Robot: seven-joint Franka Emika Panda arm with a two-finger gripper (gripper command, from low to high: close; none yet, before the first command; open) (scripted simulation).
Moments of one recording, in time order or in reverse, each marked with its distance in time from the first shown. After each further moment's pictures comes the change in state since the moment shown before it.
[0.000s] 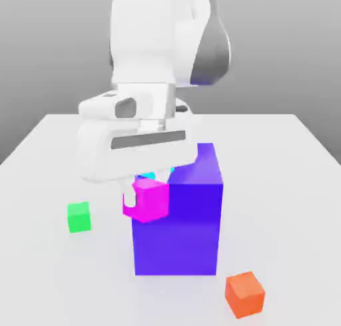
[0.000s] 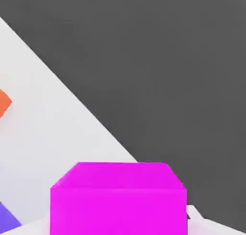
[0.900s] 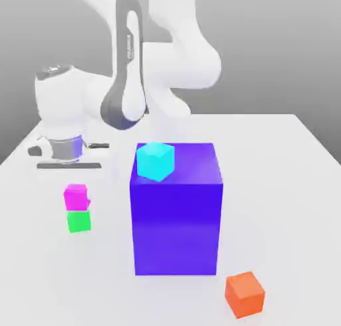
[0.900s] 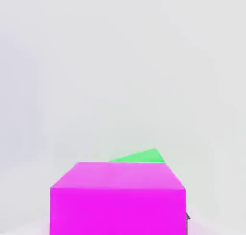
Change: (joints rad) arm -0.250 0.248 -0.253 -0.307 0.122 0.260 0.042
